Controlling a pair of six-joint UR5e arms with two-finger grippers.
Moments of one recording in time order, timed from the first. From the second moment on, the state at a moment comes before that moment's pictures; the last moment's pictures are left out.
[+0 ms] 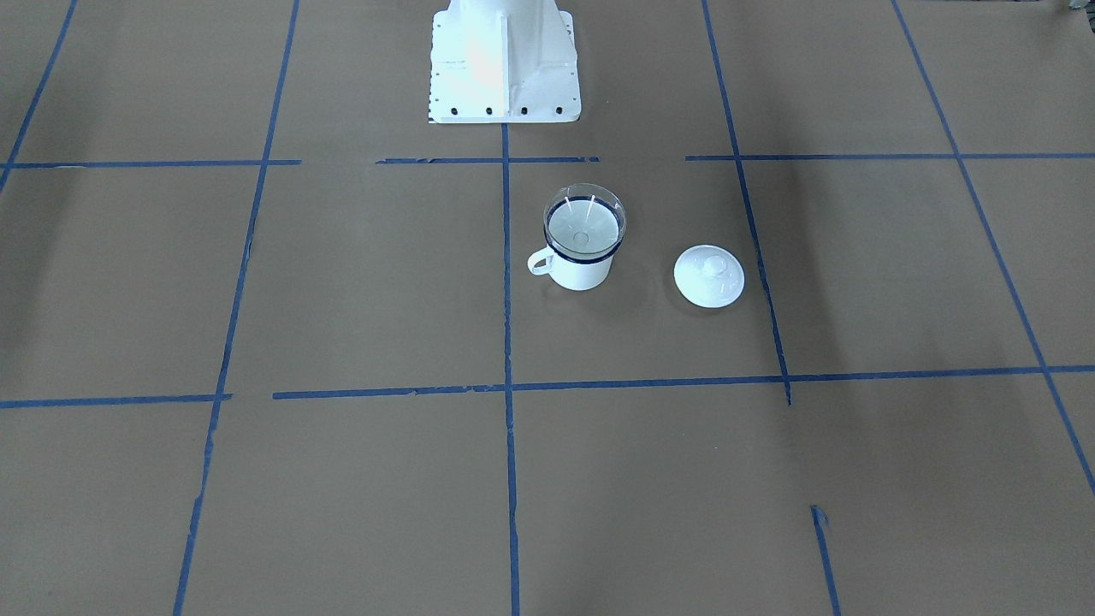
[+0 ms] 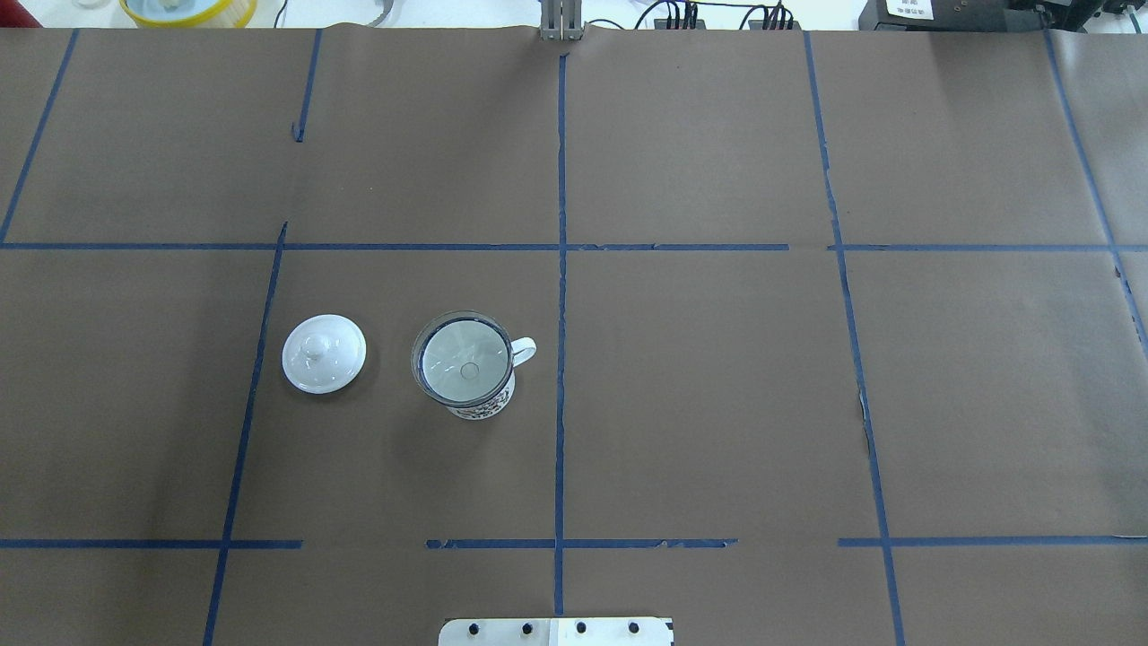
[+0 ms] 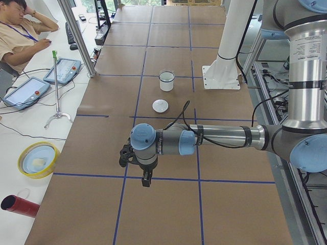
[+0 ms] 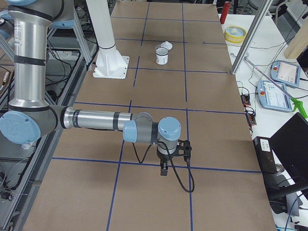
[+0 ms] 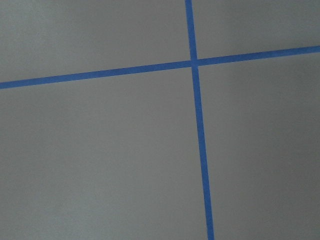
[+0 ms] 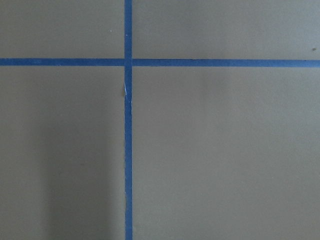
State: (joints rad) left arm -1.59 -1.48 -1.68 -1.54 -2.37 0.13; right arm 1.57 -1.68 1.66 -1.57 2.29 0.01
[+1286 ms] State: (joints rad) left arm -1.60 -1.47 -1.67 -1.54 -2.38 0.13; right arm 1.57 -1.68 1.66 -1.57 2.29 0.01
